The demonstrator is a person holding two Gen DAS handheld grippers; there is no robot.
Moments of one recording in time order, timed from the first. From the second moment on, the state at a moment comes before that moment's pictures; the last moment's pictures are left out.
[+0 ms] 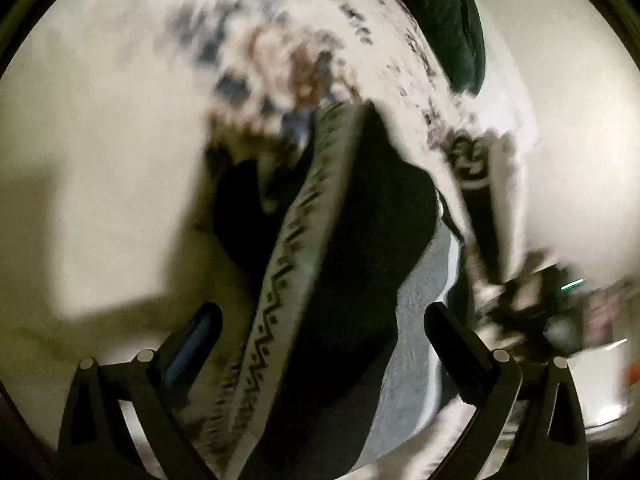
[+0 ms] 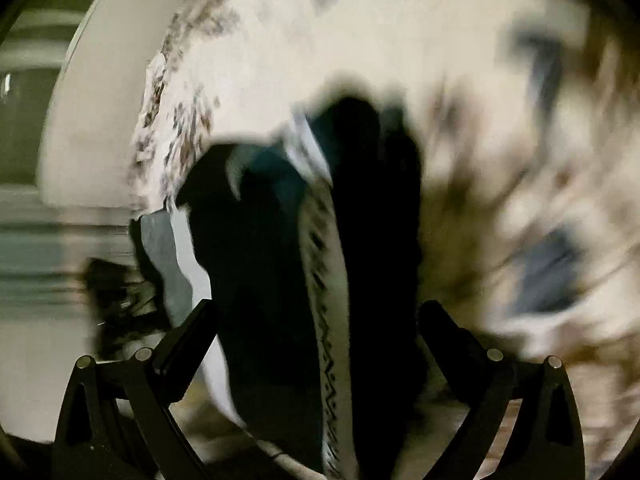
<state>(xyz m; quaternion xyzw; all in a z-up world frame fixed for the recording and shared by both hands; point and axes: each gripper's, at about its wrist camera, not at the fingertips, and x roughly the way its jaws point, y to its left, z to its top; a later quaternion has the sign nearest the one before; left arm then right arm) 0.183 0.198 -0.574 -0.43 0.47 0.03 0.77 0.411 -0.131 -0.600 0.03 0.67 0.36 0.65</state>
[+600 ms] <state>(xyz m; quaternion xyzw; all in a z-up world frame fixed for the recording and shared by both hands) 0.227 0.201 -0.525 -0.33 0.48 0.13 0.80 0.362 0.051 -0.570 -0.29 0.55 0.53 0.58</state>
